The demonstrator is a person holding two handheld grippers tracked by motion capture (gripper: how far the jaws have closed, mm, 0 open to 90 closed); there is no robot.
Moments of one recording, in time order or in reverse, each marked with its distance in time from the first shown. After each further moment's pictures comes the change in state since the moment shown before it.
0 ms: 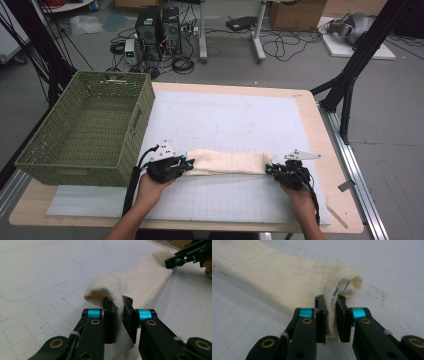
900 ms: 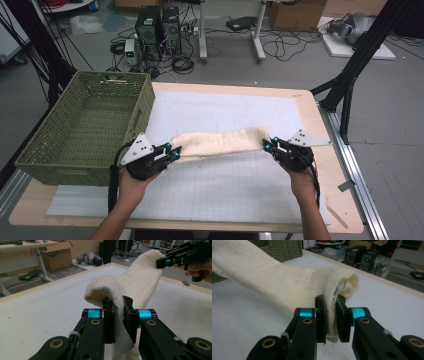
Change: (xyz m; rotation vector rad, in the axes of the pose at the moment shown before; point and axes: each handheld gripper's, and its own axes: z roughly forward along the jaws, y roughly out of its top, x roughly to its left) left arm -0.003 0.036 -0.061 -0.213 0.061 0.102; right arm 0.013 0.066 -0.026 -0.291 0.055 -0.235
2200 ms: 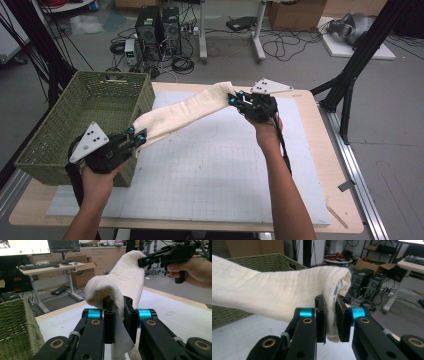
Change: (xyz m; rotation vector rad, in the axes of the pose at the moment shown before) left arm 0.029 0.031 -0.067 -0.128 0.163 0.009; right arm 0.010 0.122 0.093 -0.095 0.057 -0.081
